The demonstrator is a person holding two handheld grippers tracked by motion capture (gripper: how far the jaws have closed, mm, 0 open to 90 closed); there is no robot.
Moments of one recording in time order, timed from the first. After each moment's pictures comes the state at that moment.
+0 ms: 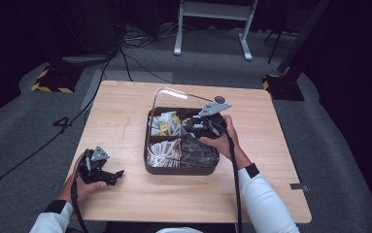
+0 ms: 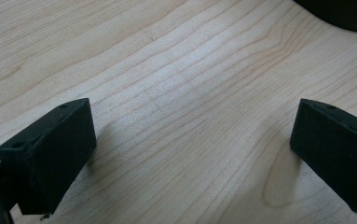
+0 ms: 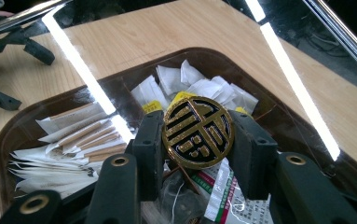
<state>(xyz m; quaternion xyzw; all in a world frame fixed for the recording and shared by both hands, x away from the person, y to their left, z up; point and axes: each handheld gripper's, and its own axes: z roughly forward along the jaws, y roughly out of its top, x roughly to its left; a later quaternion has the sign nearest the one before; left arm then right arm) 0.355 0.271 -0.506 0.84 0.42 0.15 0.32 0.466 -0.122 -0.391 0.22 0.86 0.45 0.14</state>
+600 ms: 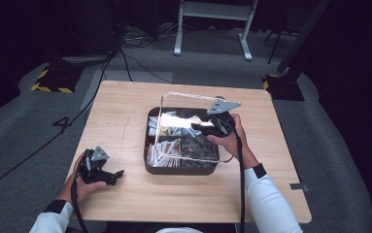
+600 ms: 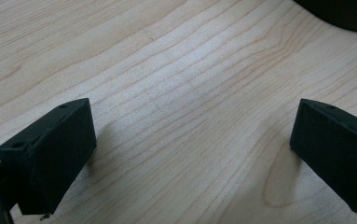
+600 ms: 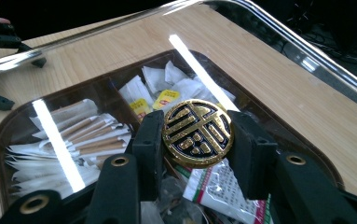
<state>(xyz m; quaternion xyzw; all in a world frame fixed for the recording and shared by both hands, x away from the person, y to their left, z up) 0.355 0.271 -0.506 0.83 0.42 0.15 0.32 0.464 -0.143 -0.380 0.23 0.85 0.44 0.16</state>
